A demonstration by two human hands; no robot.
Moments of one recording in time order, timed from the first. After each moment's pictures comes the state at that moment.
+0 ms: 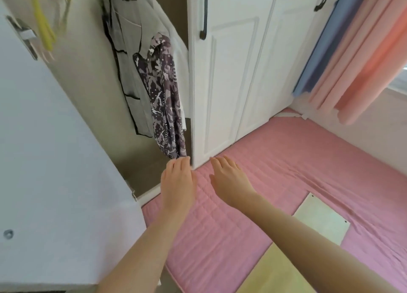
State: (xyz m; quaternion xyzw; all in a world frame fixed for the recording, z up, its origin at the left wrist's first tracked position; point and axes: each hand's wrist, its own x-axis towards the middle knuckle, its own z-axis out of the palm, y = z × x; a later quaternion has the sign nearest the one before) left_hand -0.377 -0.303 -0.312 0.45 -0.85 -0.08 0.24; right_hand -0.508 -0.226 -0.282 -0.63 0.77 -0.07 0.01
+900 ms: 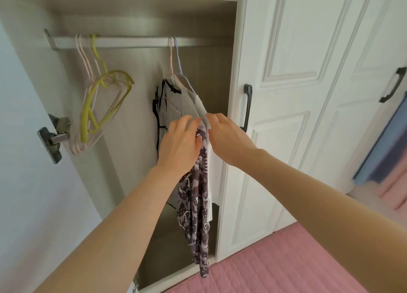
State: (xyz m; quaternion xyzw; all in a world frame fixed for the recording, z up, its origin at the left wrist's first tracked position) left_hand -0.456 -0.558 -0.117 0.42 -0.84 0.08 0.34; right_hand -0.594 -0.503 -0.080 -0.75 0.60 -0.17 -0.19
